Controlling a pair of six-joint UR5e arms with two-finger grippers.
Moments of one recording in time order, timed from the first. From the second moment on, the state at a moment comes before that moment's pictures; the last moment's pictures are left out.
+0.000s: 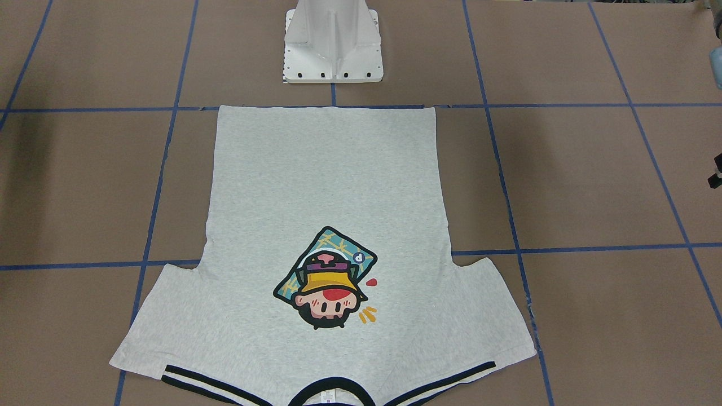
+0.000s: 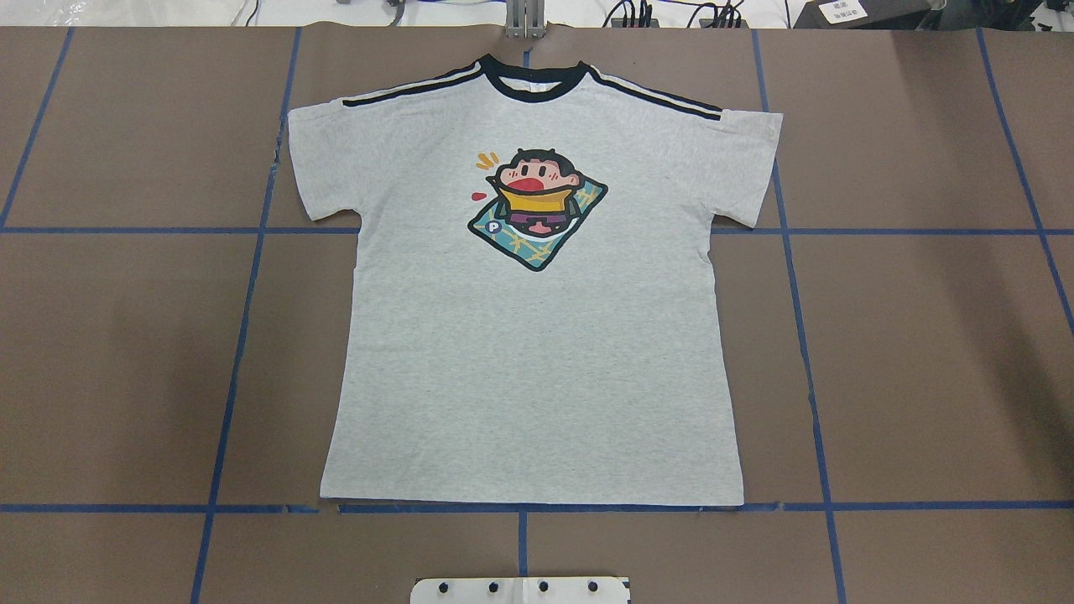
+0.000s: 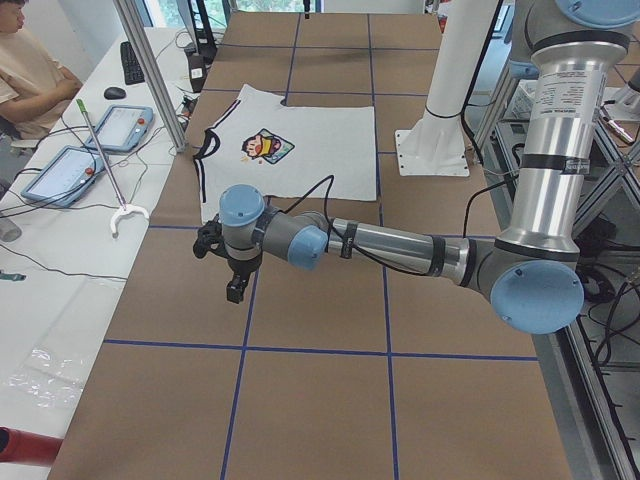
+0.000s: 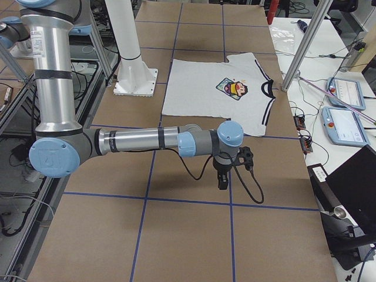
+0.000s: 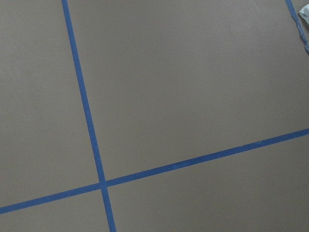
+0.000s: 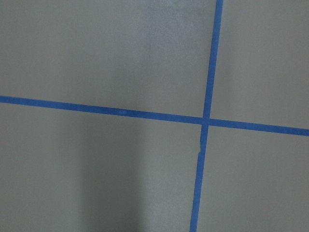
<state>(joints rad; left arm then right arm) -1.43 -1.67 -1.62 -1.80 -2.35 -0.12 1.46 -1.55 1.63 -1.52 2.34 0.07</state>
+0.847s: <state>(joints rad) -1.43 -1.66 -1.63 -1.80 -2.35 -0.12 1.42 -1.56 1.62 -1.39 2.37 0.08</state>
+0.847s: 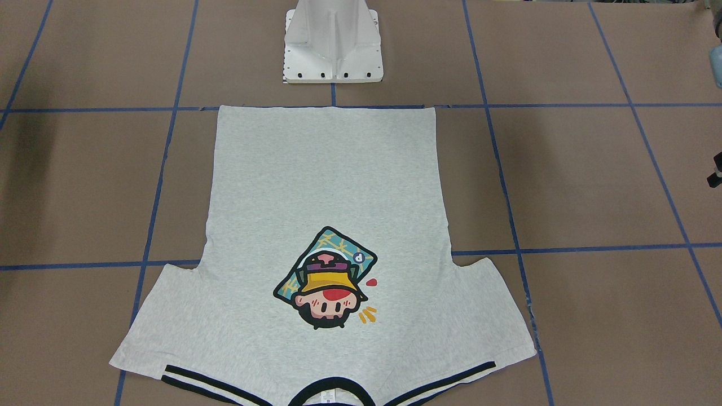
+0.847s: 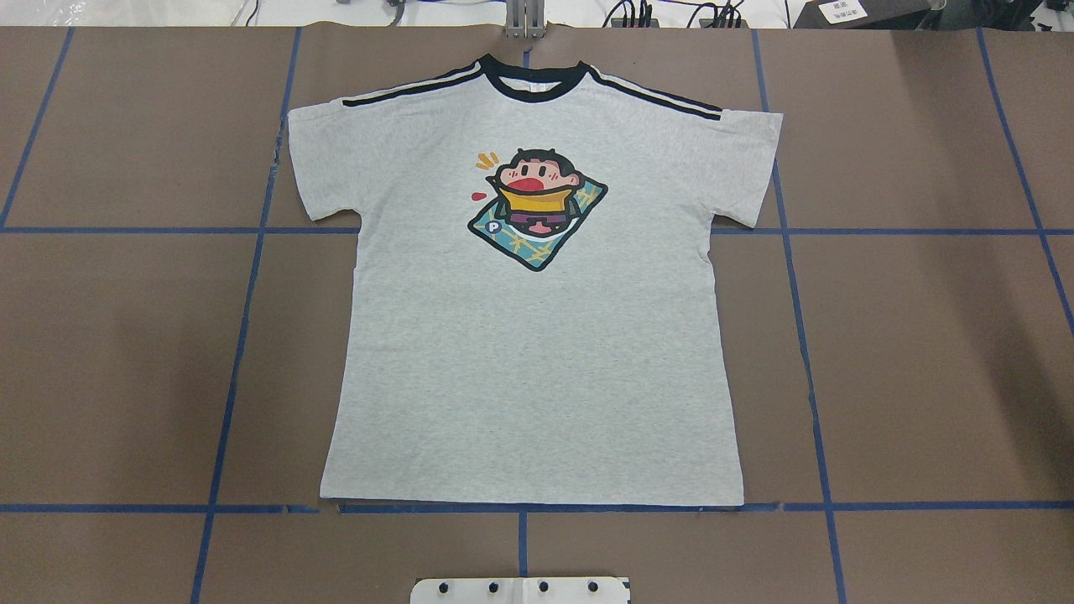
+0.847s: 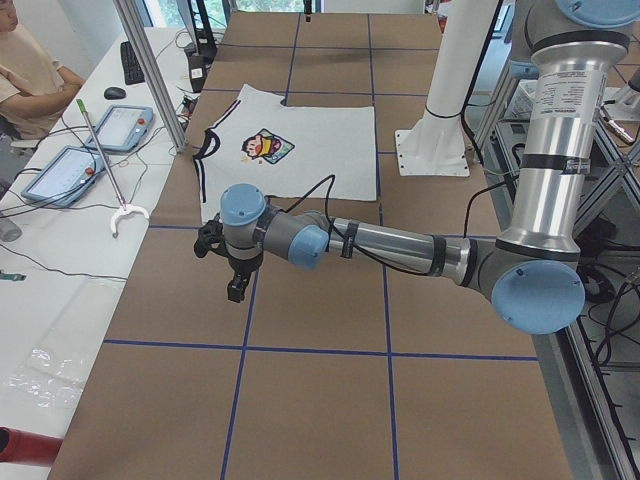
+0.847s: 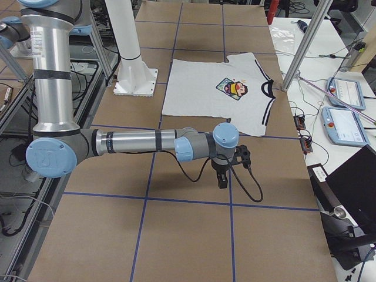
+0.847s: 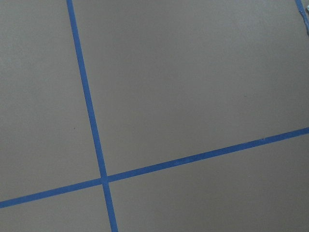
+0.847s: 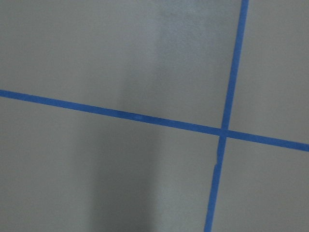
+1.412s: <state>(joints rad) -1.43 -1.64 -1.64 -1.80 -2.43 -0.12 1.19 -1.31 1.44 -1.15 2.27 0.42</state>
